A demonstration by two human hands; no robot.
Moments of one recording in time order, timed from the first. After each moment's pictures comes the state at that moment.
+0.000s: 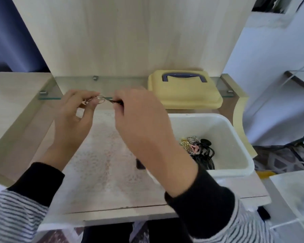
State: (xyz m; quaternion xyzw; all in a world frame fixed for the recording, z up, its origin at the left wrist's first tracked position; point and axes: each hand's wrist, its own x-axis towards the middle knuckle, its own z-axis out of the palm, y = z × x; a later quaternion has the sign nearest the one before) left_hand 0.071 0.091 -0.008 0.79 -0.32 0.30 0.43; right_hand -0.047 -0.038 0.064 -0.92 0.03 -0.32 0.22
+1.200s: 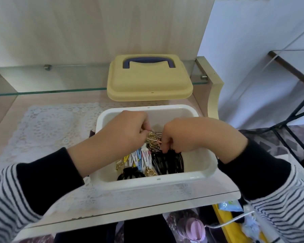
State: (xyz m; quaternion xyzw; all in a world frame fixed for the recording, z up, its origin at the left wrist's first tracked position) left_hand -0.013 -0.079 0.007 0.90 -0.35 -0.14 0.20; right_hand -0.086 -0.213 0.045 -0.95 -0.01 0.31 0.06
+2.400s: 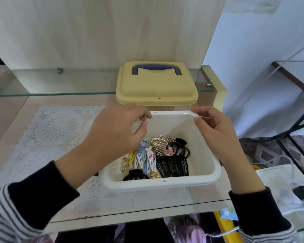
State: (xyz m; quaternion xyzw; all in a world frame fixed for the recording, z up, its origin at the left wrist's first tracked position) left_hand -0.008 -0.044 0.013 0.86 -0.43 0.11 0.25; right_hand -0.125 -0.250 -0.001 -0.79 0.23 -0.22 0.52
